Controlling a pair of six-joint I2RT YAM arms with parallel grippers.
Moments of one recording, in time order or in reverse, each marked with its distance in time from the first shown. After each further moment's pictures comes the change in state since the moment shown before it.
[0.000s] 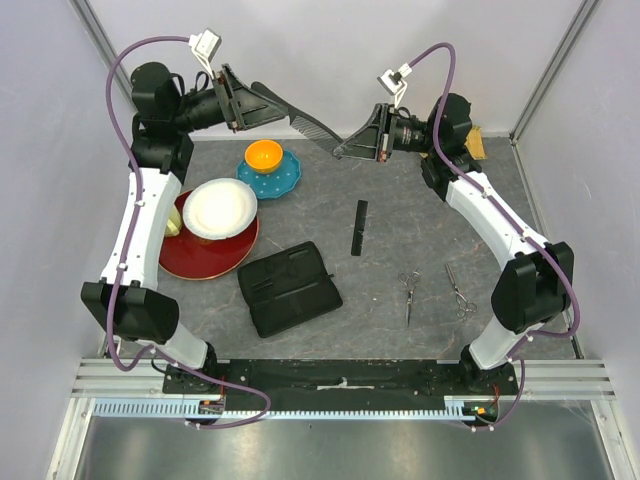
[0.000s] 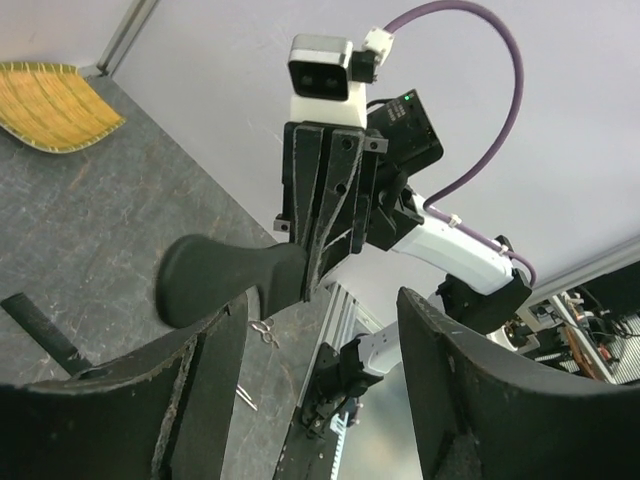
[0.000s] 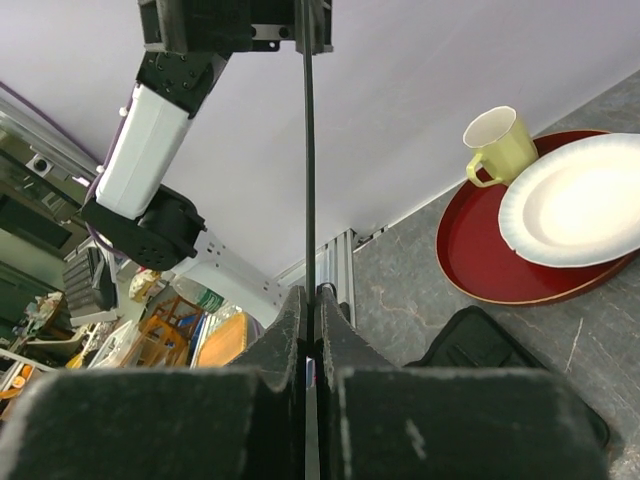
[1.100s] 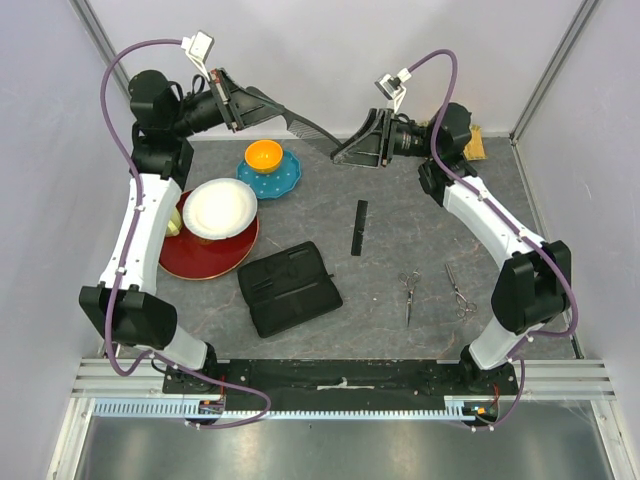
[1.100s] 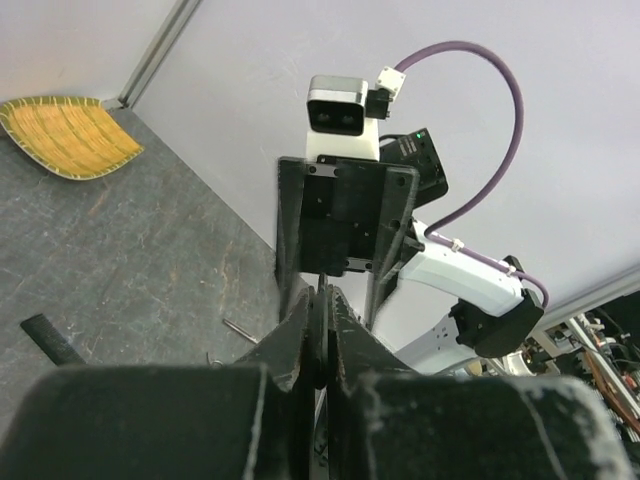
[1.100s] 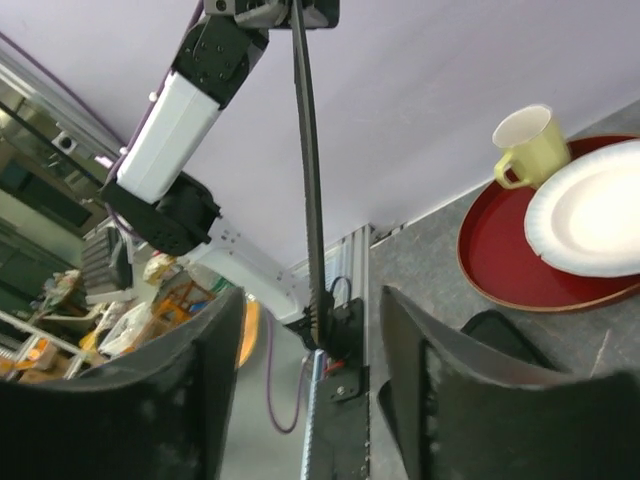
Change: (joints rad) left arm 0.000 -0.036 -0.087 0.109 -0.058 -0.026; right arm 0.013 -0.003 -0.058 0.179 -0.050 0.115
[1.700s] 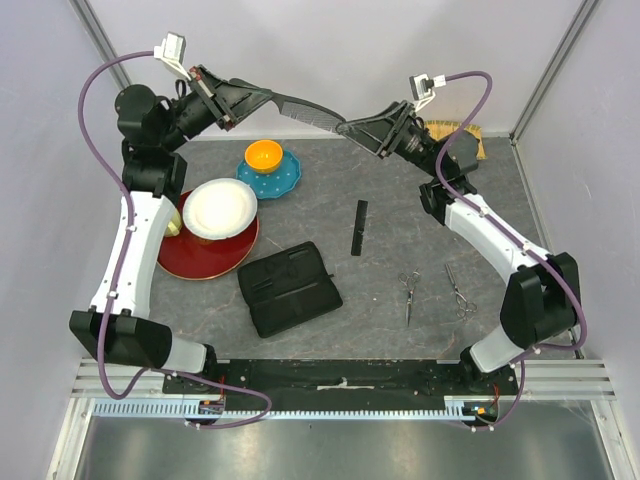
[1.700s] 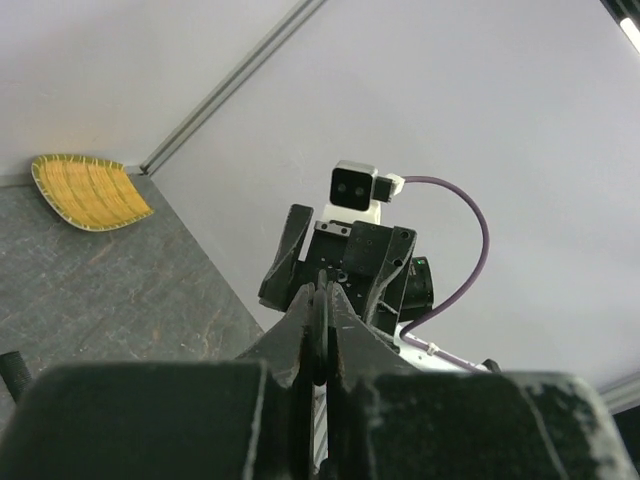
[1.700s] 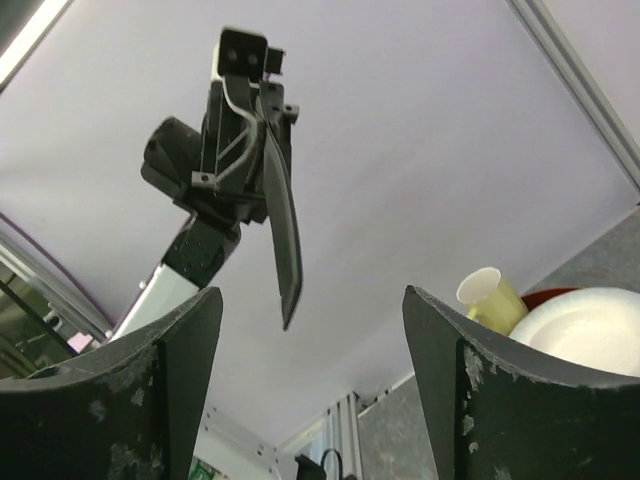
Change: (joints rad) left arm 0.002 -0.113 -0.084 0.074 -0.243 -0.169; right arm 0.026 -0.101 -0.198 0.288 0.458 0.116
